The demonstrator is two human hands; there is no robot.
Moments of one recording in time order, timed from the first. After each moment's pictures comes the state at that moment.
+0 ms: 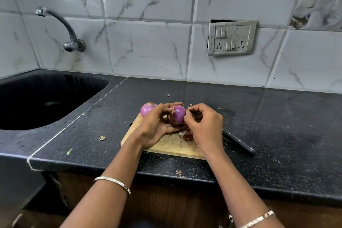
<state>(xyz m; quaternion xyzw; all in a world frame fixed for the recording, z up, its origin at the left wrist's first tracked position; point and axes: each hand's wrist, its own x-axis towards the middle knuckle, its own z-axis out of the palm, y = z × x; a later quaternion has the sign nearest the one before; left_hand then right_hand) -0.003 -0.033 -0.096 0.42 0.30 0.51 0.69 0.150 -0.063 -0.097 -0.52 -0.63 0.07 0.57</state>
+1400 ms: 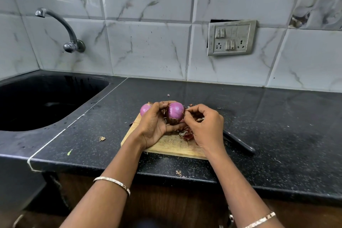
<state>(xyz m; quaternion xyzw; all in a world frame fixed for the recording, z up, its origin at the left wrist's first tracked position) -0.003 -0.039 -0.090 0.39 0.27 0.54 0.69 0.151 -0.063 -0.097 -0.50 -0.61 0.13 0.60</state>
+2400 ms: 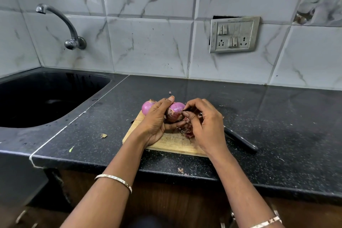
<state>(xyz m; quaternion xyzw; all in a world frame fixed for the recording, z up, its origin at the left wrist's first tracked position) 0.000 -0.039 -0.088 0.42 0.32 0.54 0.65 0.155 -0.061 -0.102 -0.40 -0.72 0.02 0.56</state>
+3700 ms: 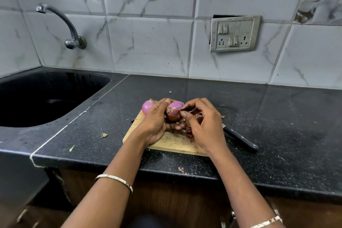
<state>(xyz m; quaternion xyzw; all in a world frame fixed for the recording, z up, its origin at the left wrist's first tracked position) 0.000 -0.039 -0.091 0.47 0.34 0.53 0.62 0.153 -0.064 -0.099 -0.42 -0.71 0.07 0.55</state>
